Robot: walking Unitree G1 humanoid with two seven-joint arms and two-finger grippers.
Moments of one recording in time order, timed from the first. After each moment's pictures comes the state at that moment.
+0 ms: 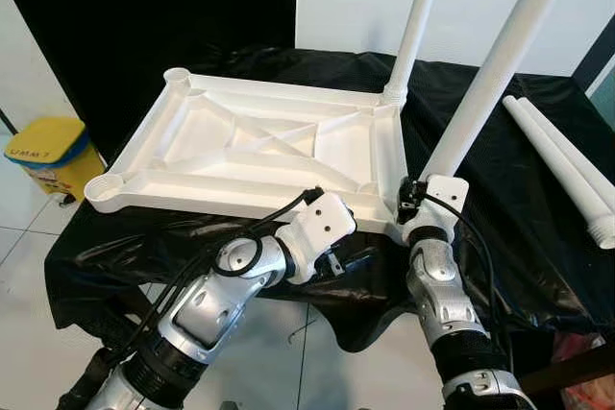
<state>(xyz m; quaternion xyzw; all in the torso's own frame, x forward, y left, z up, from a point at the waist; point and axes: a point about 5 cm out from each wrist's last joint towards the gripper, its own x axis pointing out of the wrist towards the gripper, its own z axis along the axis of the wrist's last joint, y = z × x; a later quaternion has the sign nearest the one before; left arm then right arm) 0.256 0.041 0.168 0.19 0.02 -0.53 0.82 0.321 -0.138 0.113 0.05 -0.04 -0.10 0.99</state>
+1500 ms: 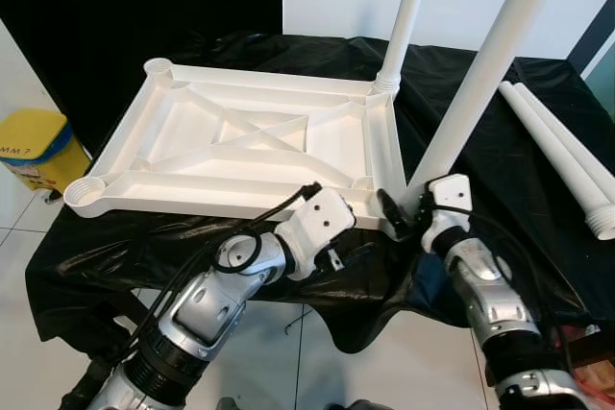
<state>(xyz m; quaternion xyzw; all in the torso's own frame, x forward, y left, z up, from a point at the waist) 0.260 0.045 0.171 0.19 0.02 -0.52 0.83 0.320 -0.169 0.122 -0.07 -0.05 0.18 0.98</state>
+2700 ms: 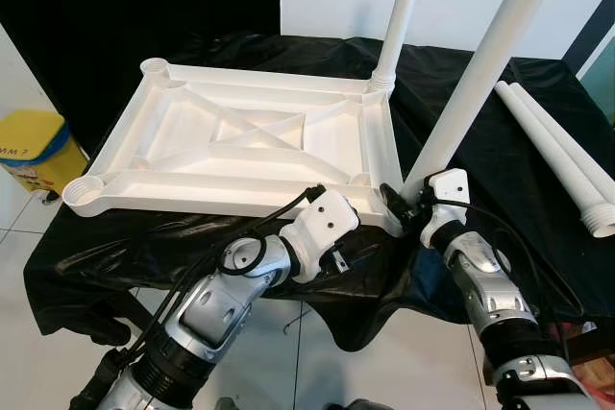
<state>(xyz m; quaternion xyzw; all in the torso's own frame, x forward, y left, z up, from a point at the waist) 0.258 0.038 0.168 0.18 0.02 -0.53 0.83 0.327 -0.163 0.118 -0.03 -0.04 0.15 0.99</state>
